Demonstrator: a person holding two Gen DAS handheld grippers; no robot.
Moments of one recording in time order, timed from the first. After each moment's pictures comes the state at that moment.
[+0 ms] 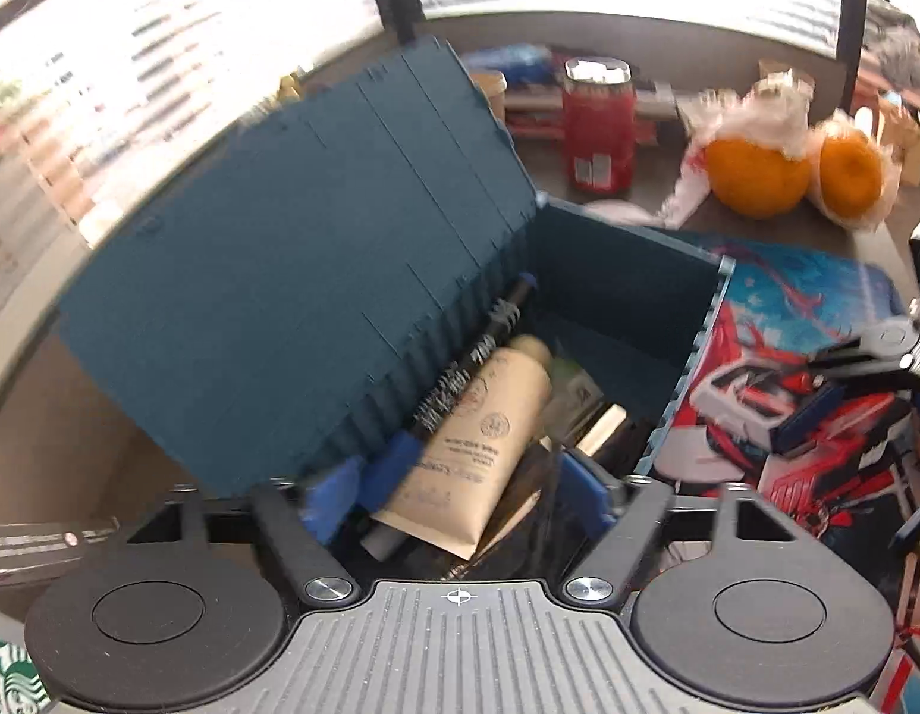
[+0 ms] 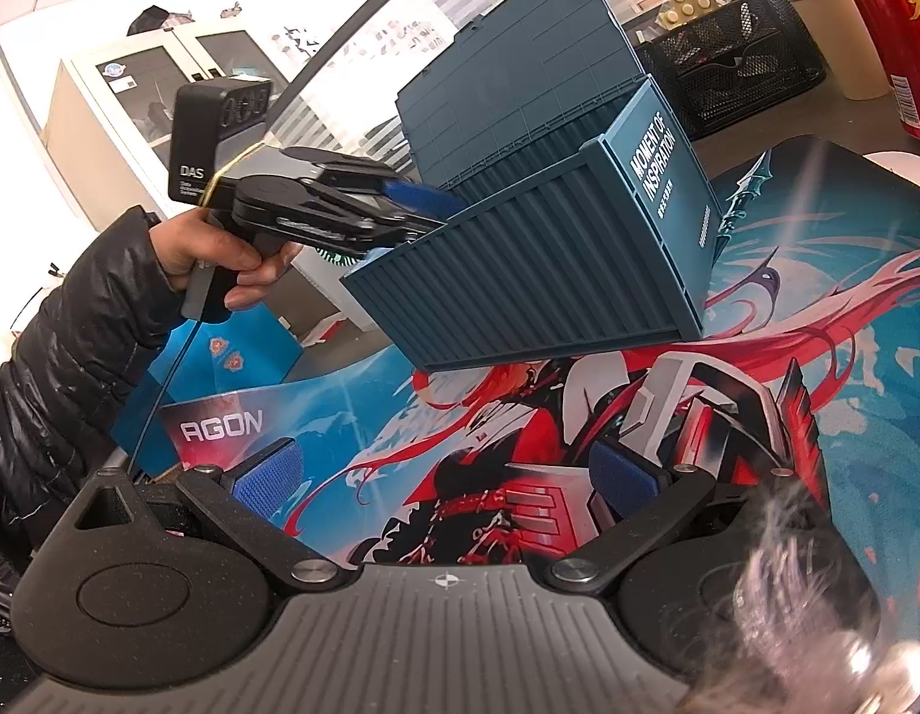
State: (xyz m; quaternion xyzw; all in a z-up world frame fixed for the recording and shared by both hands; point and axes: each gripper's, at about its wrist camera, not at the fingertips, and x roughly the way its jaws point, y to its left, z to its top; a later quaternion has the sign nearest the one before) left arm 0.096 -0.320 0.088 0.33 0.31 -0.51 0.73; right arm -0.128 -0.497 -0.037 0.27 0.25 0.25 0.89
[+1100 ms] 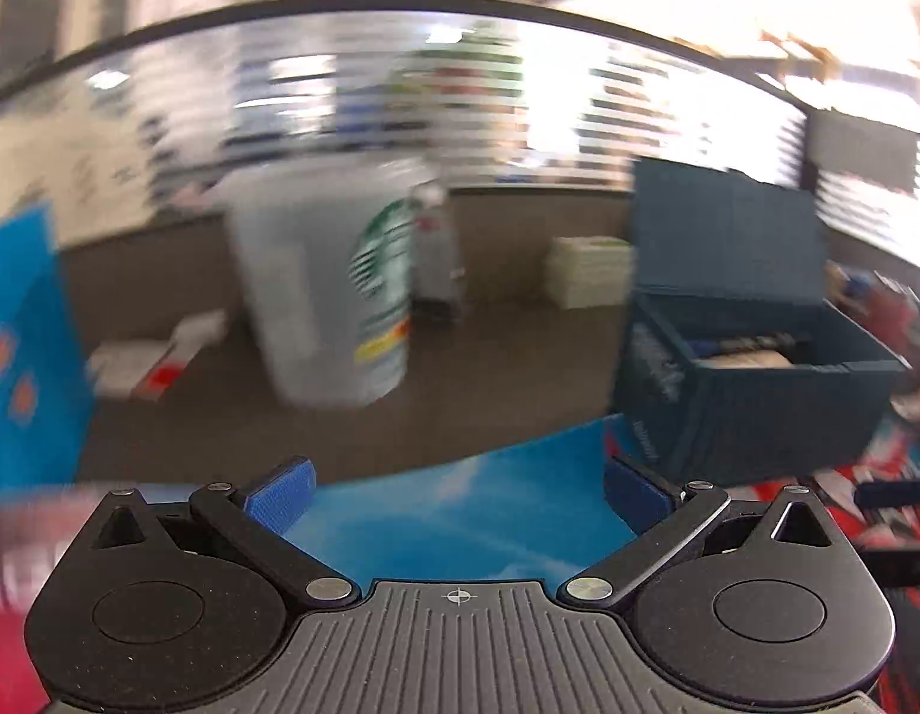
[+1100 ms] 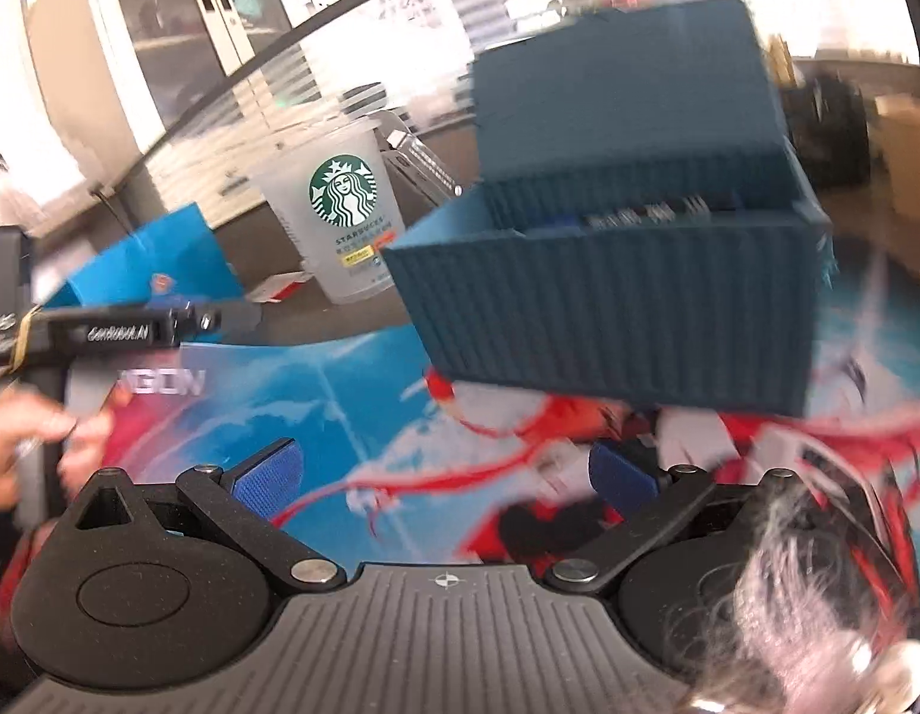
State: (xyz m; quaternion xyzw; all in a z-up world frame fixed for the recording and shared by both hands) left arm -0.002 -0.122 0.042 0.03 0.25 -0.16 0.95; right arm -0.107 -0.393 -0.005 0.13 0.26 0.18 0.94
